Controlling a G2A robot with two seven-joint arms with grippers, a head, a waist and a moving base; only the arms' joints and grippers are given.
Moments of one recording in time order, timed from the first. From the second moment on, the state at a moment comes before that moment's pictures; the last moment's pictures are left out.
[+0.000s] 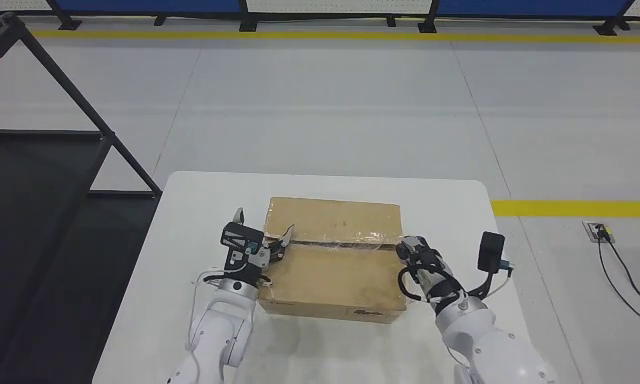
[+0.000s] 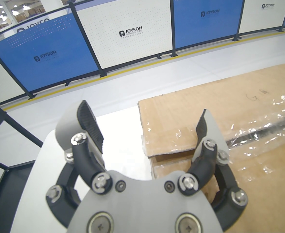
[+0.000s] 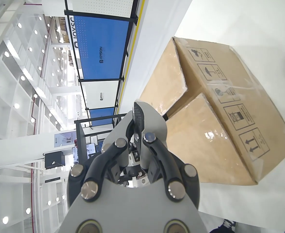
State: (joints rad) left arm 1.15 -1.37 -1.29 -1.56 1.59 0.04 0.09; right arm -1.33 -1.48 1.38 -2.18 -0.19 0.71 0.22
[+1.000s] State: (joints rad) left arm 1.14 -1.38 -1.28 -1.55 1.59 0.05 0.09; right arm -1.32 -1.42 1.47 -2.08 -0.28 0.50 0.49
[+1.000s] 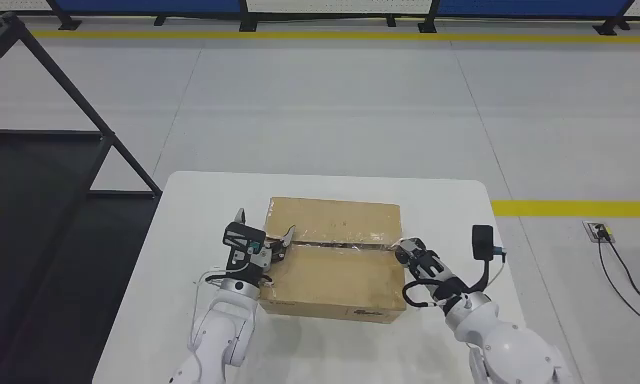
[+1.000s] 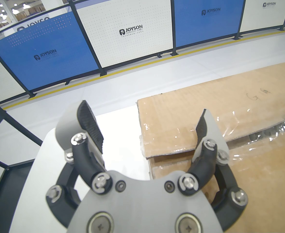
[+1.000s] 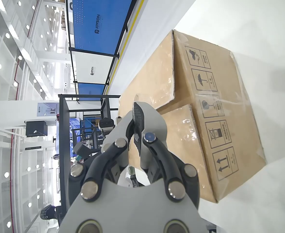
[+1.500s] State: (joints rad) left arm 1.14 -1.38 -1.28 -1.55 1.60 0.05 0.09; right arm -1.34 -1.40 1.48 -2.09 -0.26 0.52 0.49
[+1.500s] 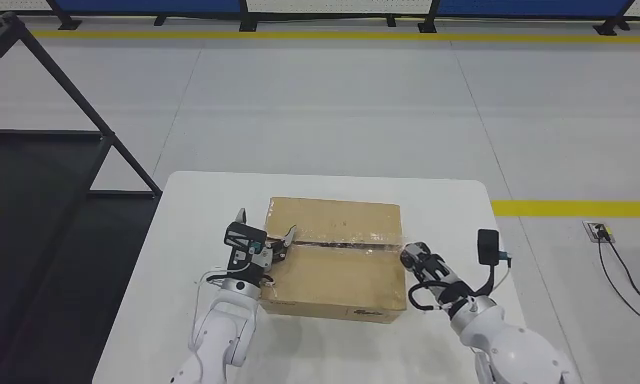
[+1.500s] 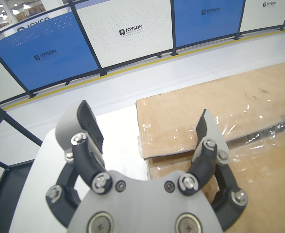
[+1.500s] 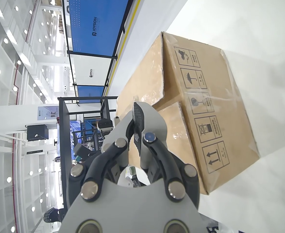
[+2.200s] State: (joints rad) left arm 1.15 -1.38 -1.28 -1.56 1.61 0.04 0.08; right arm -1.32 -1.39 1.51 -2.04 -0.21 0.54 0.50
